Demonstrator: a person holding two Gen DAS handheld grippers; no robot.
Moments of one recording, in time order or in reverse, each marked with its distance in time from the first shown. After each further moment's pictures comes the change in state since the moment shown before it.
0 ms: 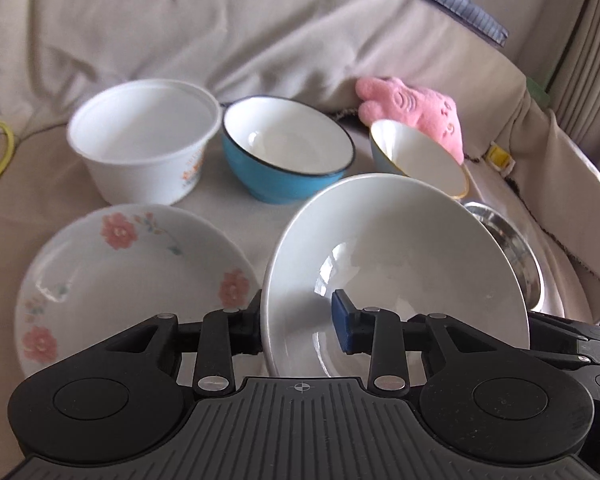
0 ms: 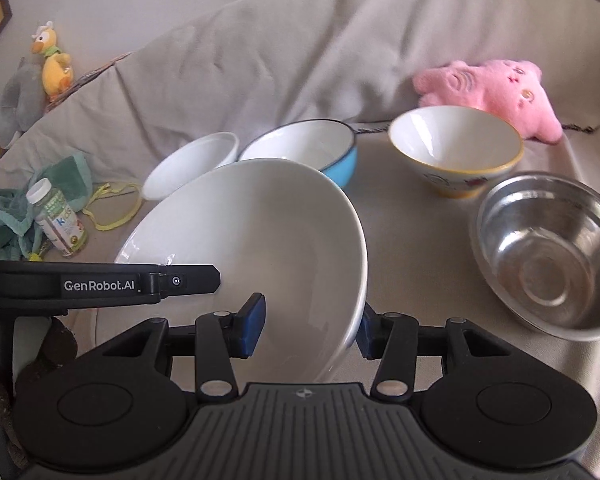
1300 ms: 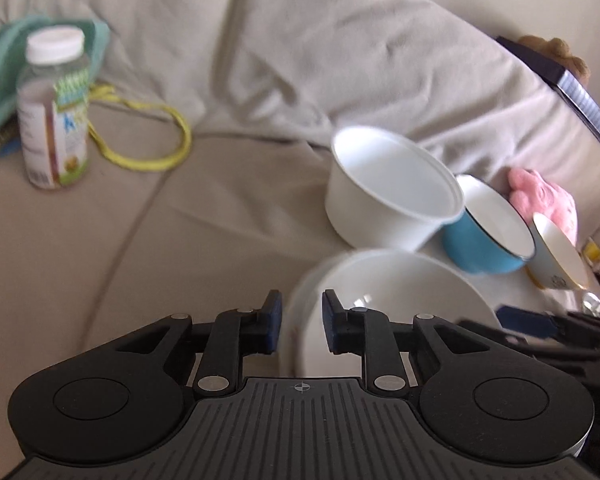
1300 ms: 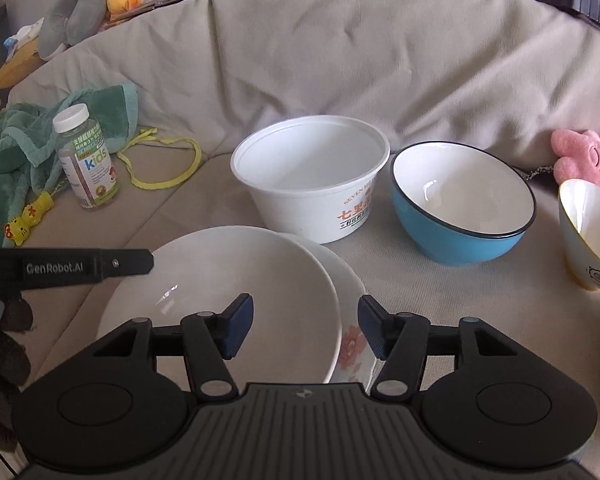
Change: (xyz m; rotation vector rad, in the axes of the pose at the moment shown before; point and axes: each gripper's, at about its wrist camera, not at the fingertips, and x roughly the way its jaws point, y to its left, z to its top) left arm -0.043 0.150 -0.009 -0.226 -0.160 0.230; right arm 0.084 0.103 0.016 -0.228 0.028 -0.009
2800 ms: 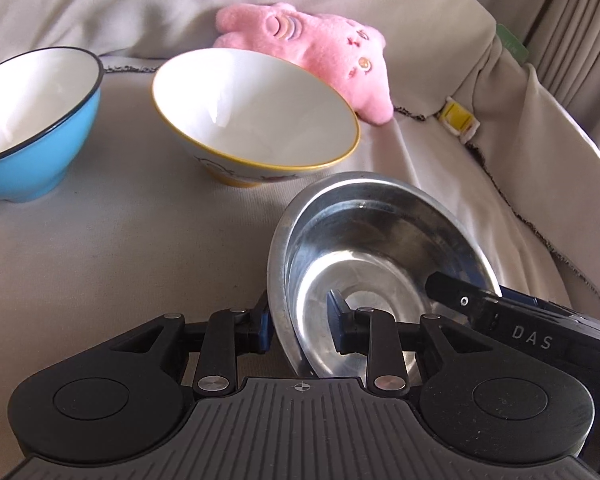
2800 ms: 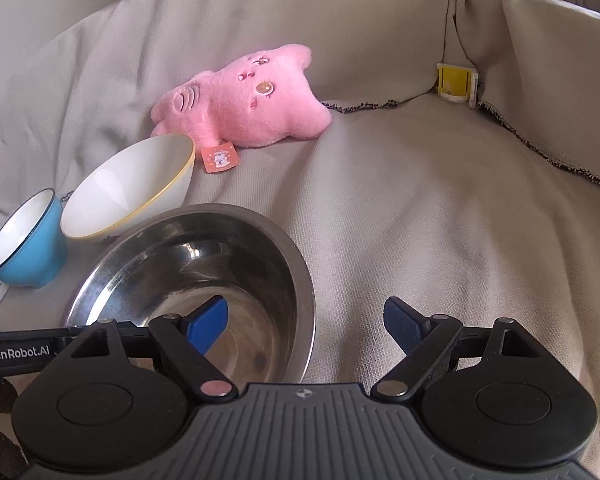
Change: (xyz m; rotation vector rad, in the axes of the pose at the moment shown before) left arm 0.125 -0.351 -0.073 0.254 0.283 -0.316; right arm -0.084 -0.350 -0.098 0.468 -0.054 -0.335
